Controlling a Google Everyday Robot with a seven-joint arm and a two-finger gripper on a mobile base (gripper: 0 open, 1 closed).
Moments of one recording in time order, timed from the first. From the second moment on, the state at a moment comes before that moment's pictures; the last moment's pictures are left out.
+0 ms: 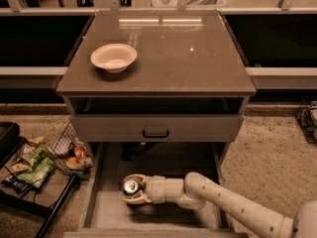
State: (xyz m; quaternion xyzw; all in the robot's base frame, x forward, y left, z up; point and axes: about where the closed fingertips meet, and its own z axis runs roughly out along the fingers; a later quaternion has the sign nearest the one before) arm 0.491 0.110 0.457 -0.51 0.52 0.43 0.53
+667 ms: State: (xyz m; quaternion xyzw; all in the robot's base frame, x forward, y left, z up) arm 0.489 0.114 0.458 -0.51 0.52 0.44 0.53
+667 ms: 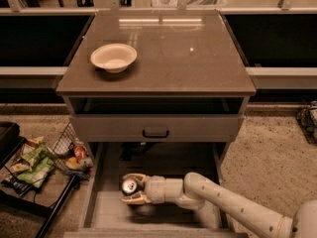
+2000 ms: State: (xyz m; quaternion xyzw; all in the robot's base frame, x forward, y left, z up) arm 0.474 0.072 0.505 -0.51 0.54 0.44 0.50
